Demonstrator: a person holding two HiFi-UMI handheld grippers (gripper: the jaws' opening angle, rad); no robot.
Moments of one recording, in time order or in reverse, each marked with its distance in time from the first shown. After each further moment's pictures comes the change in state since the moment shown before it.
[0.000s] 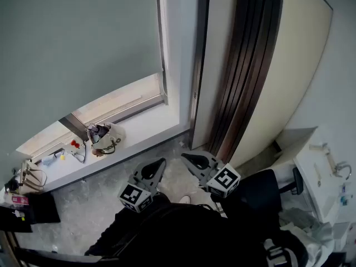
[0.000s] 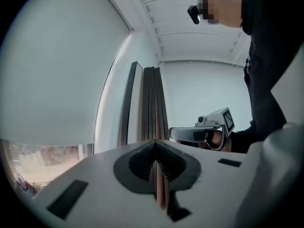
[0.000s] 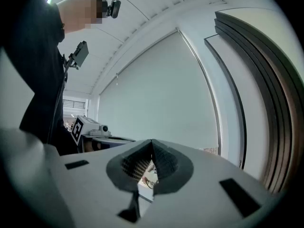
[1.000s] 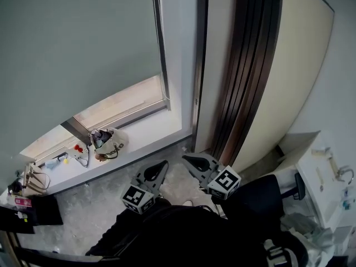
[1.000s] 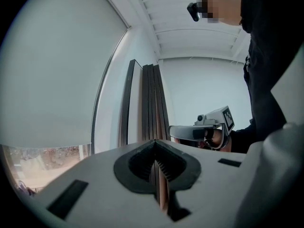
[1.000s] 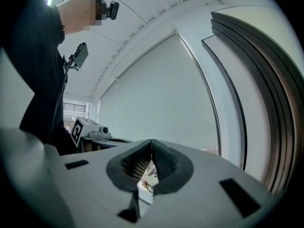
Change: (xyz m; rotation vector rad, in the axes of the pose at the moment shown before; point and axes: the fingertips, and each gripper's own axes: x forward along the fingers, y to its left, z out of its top) left arm 0.020 0.001 0.010 0.028 0.024 0.000; right arm 0.000 -0.018 0.012 0.008 -0.045 0.016
